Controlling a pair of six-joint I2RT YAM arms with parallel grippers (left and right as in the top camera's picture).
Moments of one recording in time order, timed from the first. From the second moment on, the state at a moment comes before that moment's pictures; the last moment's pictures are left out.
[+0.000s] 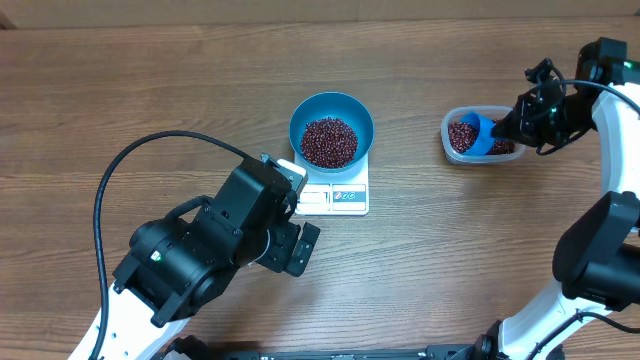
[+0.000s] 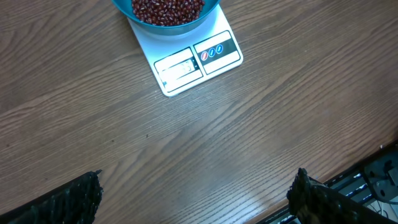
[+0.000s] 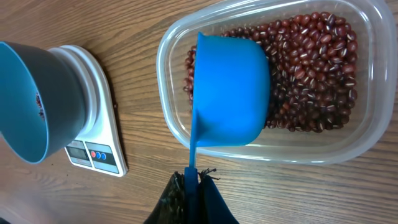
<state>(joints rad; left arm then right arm) -0.68 1.13 1.35 -1.26 -0.04 -0.23 -0.31 1.94 1.72 -1.27 -0.51 -0.15</state>
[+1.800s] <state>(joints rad) -0.68 1.13 1.35 -1.26 -0.04 -0.23 0.06 1.91 2.04 -1.25 -0.73 -0.26</state>
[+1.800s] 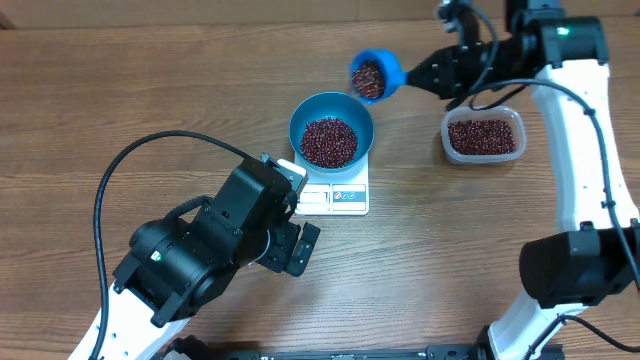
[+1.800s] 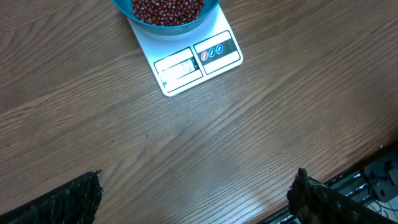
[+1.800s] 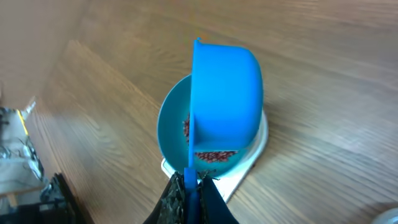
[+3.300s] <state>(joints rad) -0.68 1.13 1.35 -1.26 -0.04 -0.23 0.41 1.90 2.04 -1.25 -0.19 -0.24</state>
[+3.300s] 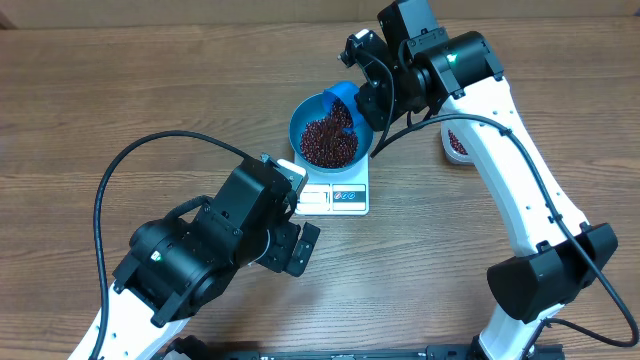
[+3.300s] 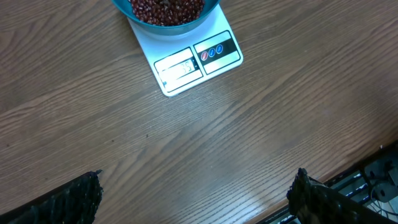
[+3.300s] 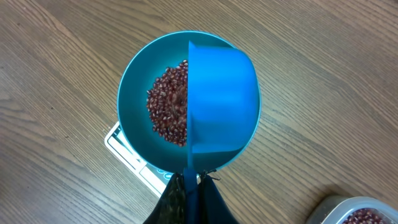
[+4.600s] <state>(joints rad) -0.68 1.13 1.35 -1.26 -0.04 -0.23 0.45 1.90 2.04 -1.27 -0.16 -0.29</state>
